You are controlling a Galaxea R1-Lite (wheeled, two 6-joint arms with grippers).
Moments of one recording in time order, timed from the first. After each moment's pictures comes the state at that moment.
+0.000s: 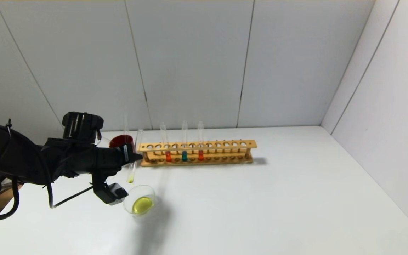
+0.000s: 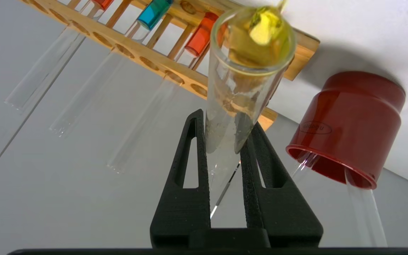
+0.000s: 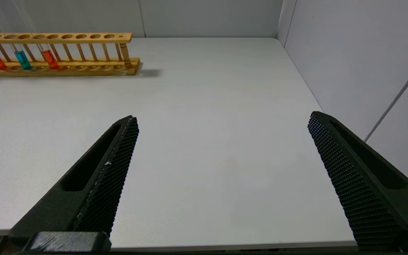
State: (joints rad) left arm -0.15 1.88 -0.87 -0.38 -0.34 2.68; right arm 0.00 0.00 0.00 0.00 0.00 0.00
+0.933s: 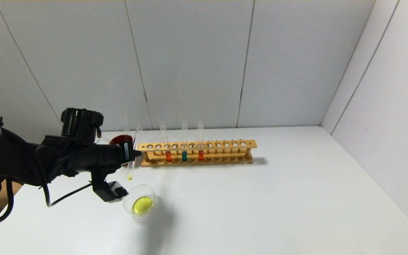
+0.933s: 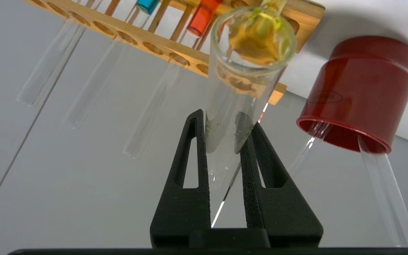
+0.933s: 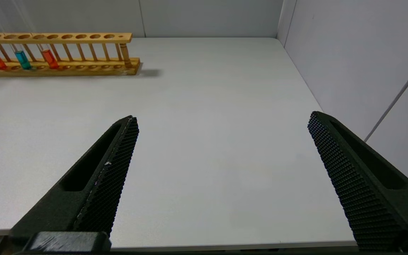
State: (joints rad) left arm -0.18 1.83 -0.86 -0.38 -0.25 2.73; right arm 0.00 0.00 0.00 0.00 0.00 0.00
